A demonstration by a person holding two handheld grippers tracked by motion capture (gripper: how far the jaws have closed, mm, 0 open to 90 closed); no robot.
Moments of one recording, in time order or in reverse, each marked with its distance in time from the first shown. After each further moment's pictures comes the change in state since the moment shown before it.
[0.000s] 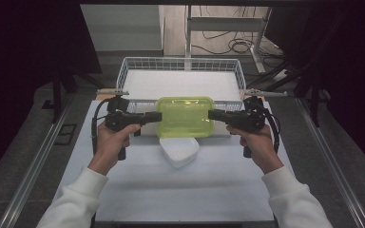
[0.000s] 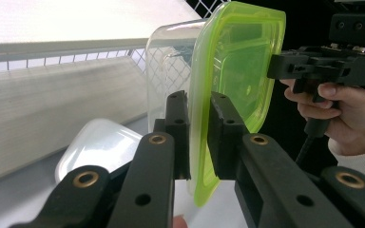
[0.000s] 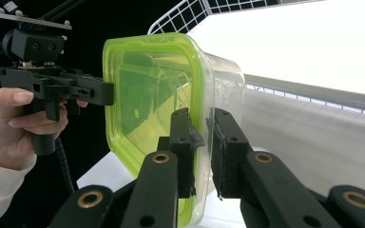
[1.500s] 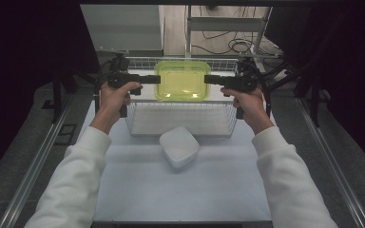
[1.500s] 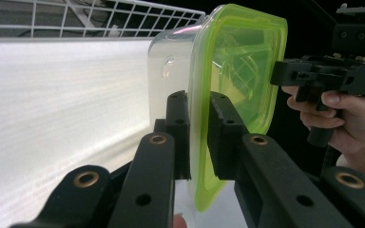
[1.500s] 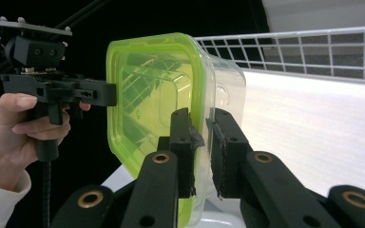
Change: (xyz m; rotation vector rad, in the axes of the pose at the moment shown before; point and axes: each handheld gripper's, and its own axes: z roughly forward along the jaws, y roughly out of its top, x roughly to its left) left arm 0.055 0.095 0.022 -0.018 -0.014 -0.018; right arm -0.042 0.083 0.039 -0.022 -0.022 0.034
